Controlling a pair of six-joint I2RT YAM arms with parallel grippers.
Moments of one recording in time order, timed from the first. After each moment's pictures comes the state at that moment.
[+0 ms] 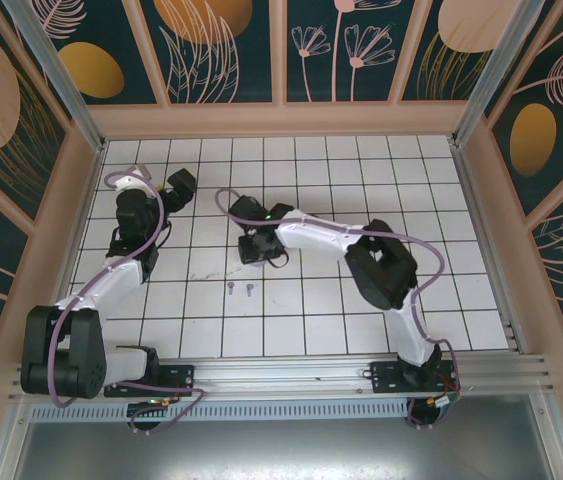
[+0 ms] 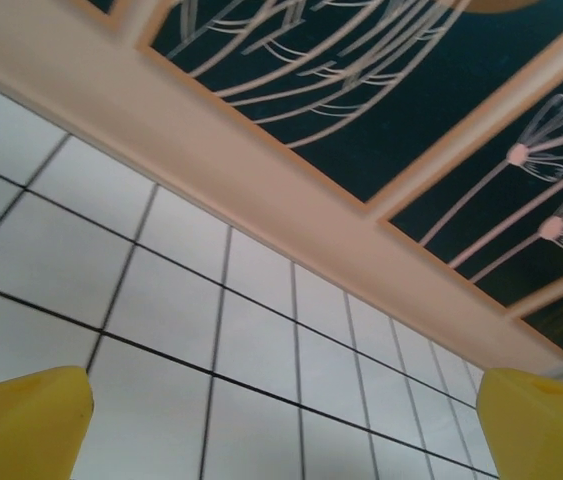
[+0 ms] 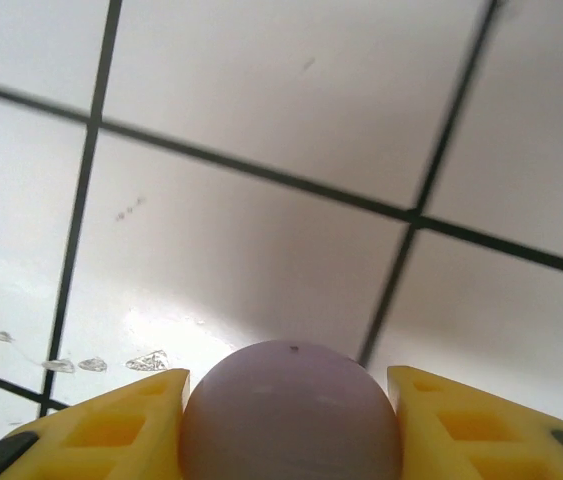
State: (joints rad) left arm -0.10 1.29 0.64 0.49 0.12 -0.71; right arm 0.91 2.08 1.61 -0.71 0.03 0.60
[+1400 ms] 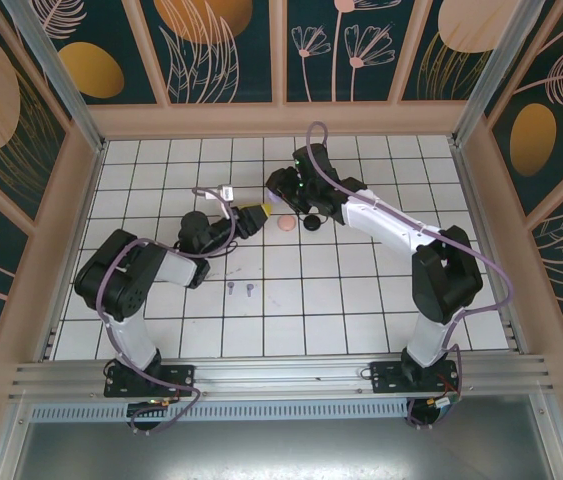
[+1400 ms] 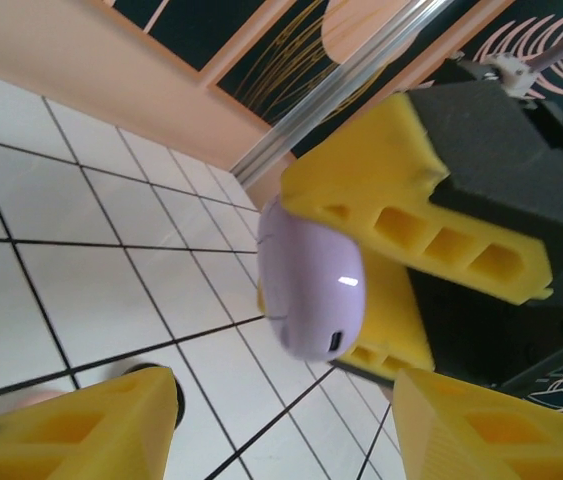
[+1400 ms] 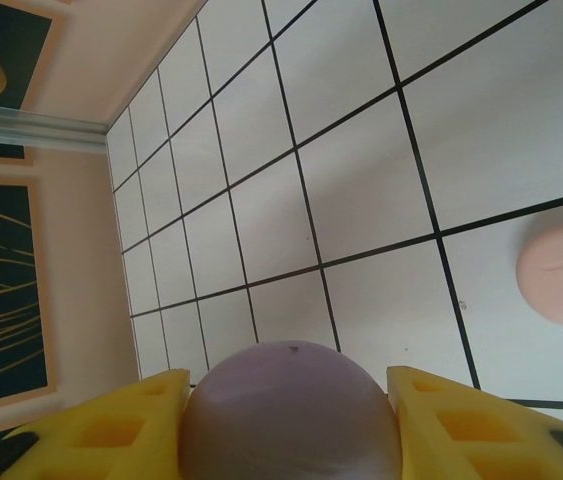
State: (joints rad) left arm -0.45 1.83 0.62 1.27 0.50 -0.87; right arm 0.64 1.77 1.41 -0.30 -0.15 1.10
